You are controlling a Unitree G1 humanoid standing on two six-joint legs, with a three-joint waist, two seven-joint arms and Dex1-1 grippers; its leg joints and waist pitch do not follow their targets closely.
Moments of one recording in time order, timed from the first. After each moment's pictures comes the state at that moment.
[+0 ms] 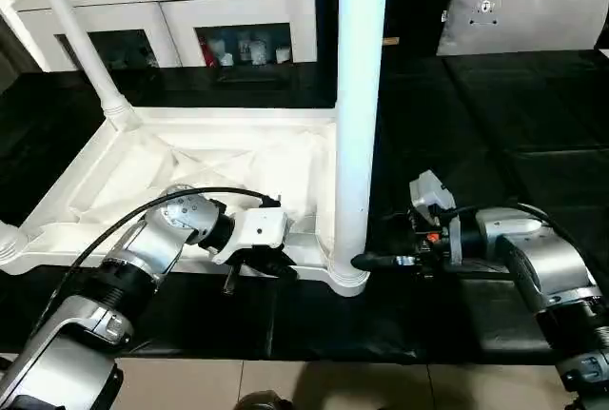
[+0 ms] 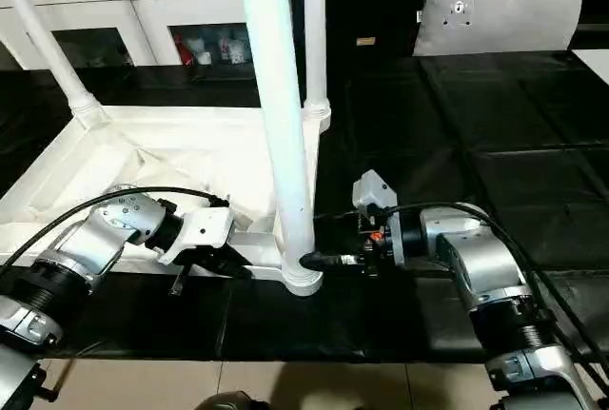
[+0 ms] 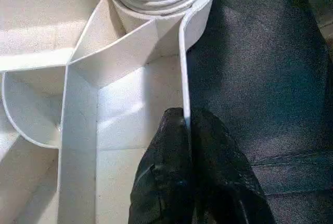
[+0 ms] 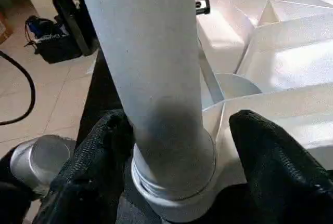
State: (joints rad) left arm -0.62 0.46 -0.42 0.56 0.07 -0.11 -1.40; right arm -0.44 -0.48 0.18 0.29 0.27 0.30 1.36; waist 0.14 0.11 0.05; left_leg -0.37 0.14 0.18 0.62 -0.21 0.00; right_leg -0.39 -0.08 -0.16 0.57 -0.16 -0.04
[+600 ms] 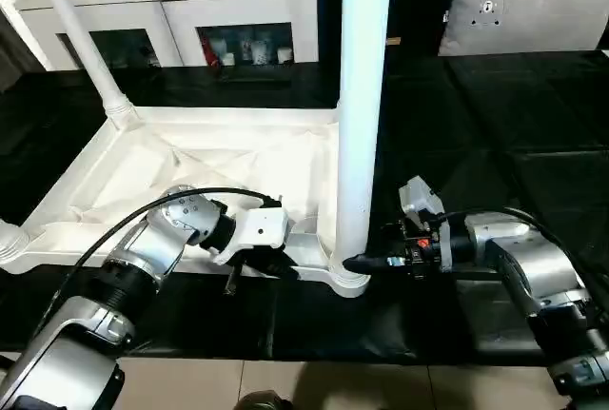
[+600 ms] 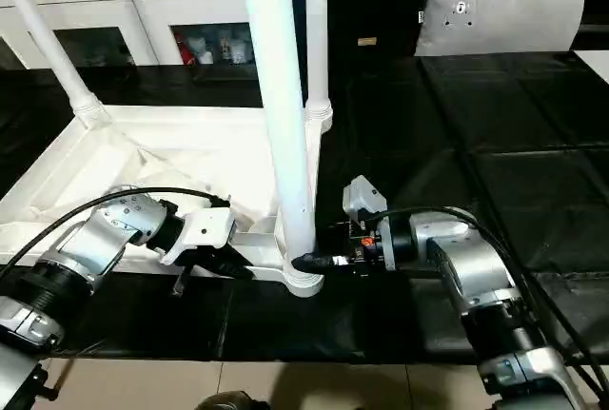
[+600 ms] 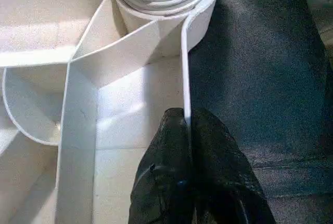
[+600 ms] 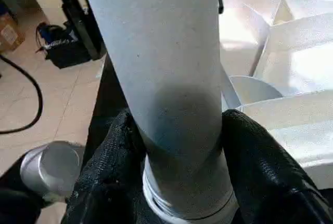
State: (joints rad) left arm -0.60 0.44 -0.41 0.54 0.06 -0.05 -1.38; right arm -0.41 -0.44 0.19 0.25 0.28 0.35 1.31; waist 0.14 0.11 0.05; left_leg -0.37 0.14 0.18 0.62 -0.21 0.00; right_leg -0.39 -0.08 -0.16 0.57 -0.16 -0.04
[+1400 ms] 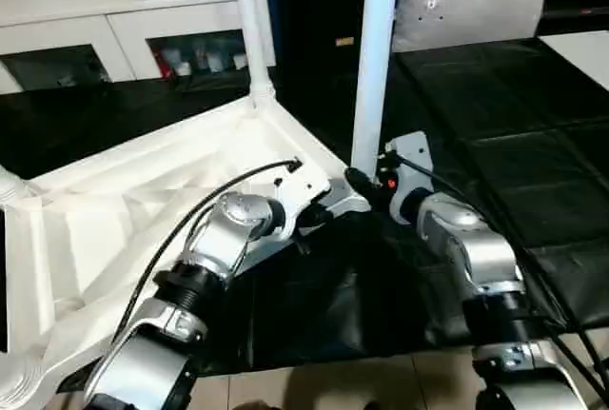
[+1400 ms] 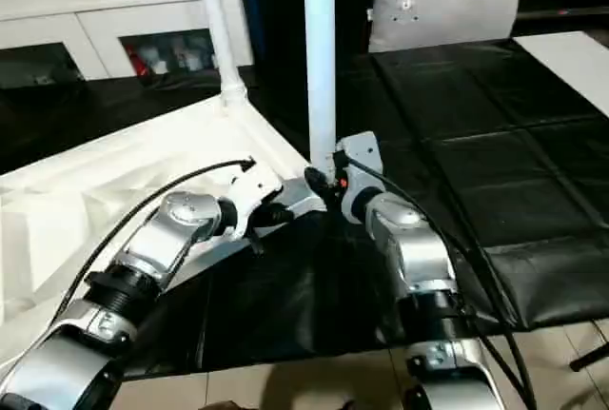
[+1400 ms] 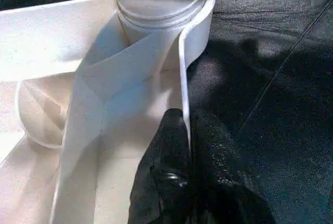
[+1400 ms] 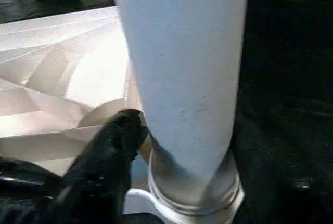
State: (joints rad) left arm -0.65 0.14 -0.29 0.56 0.14 0.32 -0.78; right arm -0.47 -0.13 0.00 0.27 0.09 0.45 0.48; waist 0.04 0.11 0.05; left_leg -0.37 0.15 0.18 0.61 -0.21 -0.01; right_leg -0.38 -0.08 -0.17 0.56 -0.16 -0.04
